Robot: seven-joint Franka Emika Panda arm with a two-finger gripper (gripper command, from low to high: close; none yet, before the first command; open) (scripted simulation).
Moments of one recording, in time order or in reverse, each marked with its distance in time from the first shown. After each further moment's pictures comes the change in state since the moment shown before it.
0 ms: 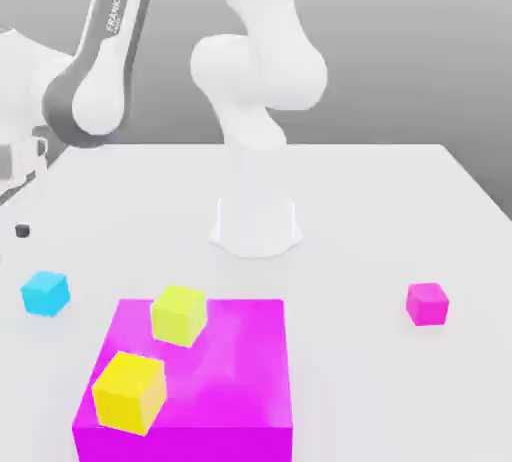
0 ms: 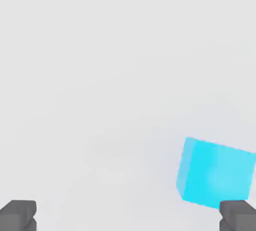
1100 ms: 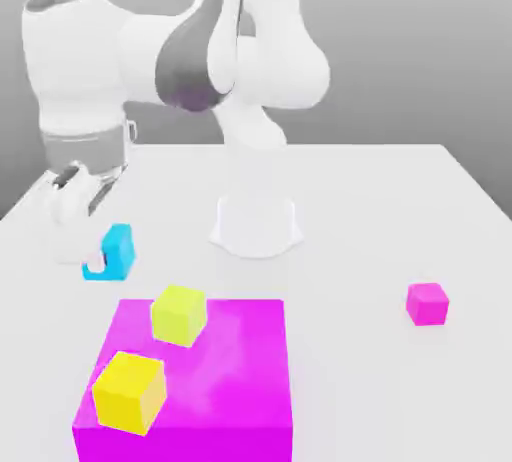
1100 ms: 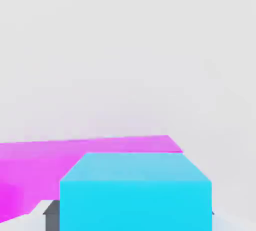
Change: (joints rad) arm 0.284 -0.401 0.416 0.015 -0.014 -0.430 0.490
